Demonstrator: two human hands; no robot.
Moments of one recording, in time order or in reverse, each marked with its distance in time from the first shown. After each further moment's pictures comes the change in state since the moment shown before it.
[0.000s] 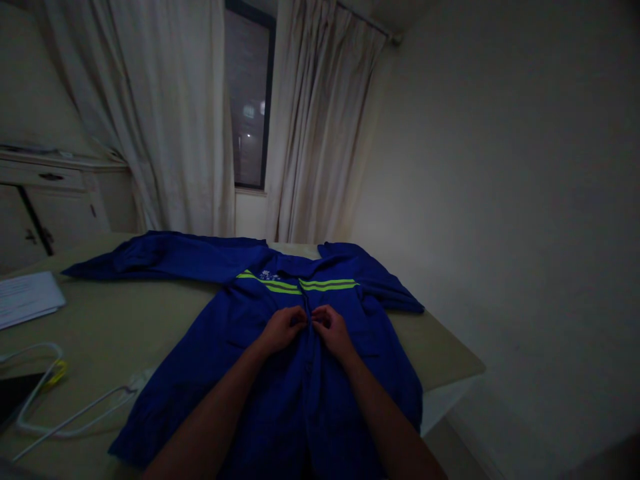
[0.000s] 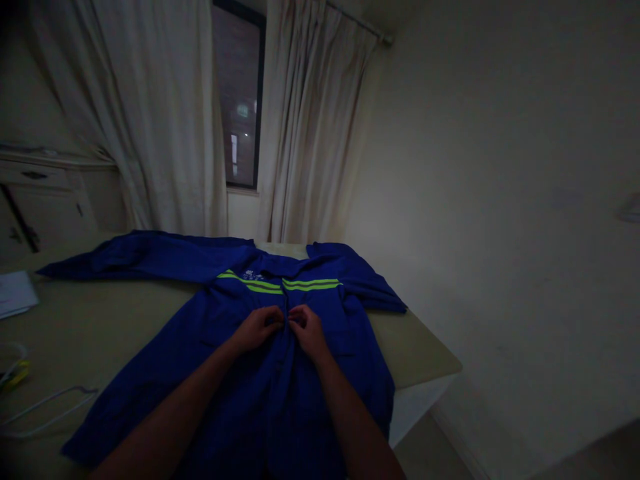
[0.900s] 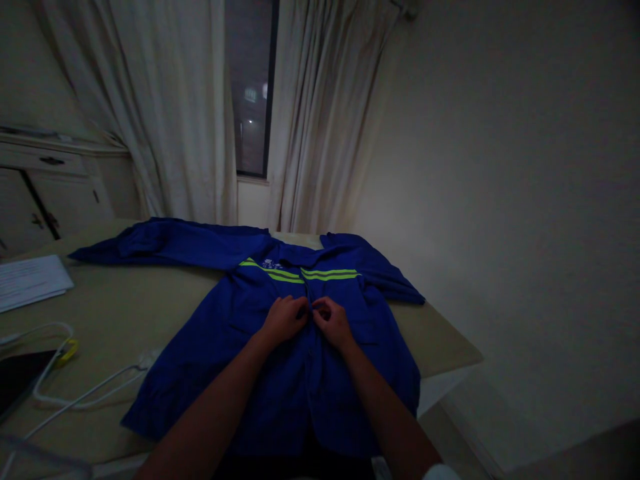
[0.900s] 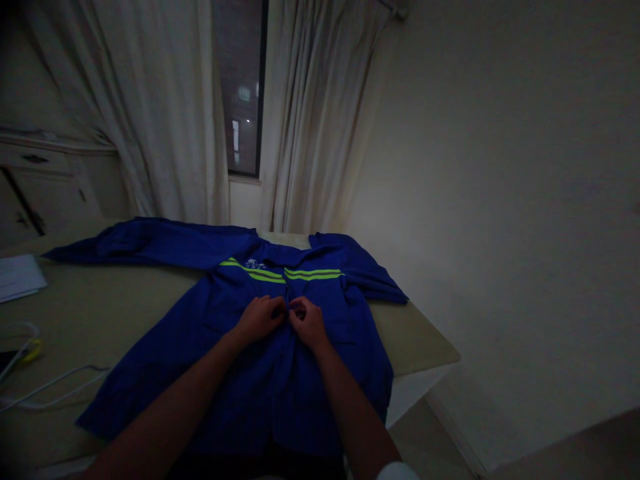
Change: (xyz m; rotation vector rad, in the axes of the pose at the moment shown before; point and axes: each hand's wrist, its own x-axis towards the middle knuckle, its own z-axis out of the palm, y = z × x) left_hand -0.007 0.027 0.000 0.525 -0.038 -0.083; right_hand -0.007 -0.016 0.003 -0.141 -0.010 -0.032
